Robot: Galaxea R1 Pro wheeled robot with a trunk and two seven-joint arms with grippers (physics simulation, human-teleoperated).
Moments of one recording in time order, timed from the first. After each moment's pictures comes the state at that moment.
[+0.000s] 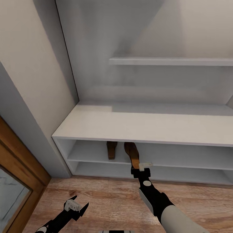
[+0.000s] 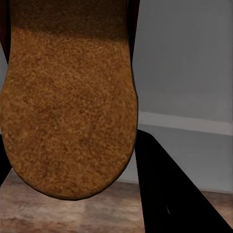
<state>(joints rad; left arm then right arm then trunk) -0.51 0.13 -0.06 -0.08 0.09 -0.66 -0.58 -0.64 0.09 0.36 -0.53 -0.15 -0.06 -0.31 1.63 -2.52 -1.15</state>
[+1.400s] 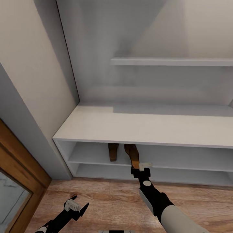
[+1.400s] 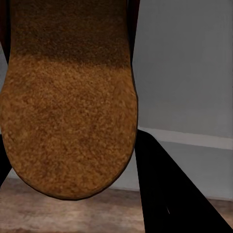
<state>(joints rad) -0.51 0.13 -0.06 -0.08 0.09 -0.66 -0.58 -0.64 0.09 0.36 -0.53 -0.15 -0.06 -0.31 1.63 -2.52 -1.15</state>
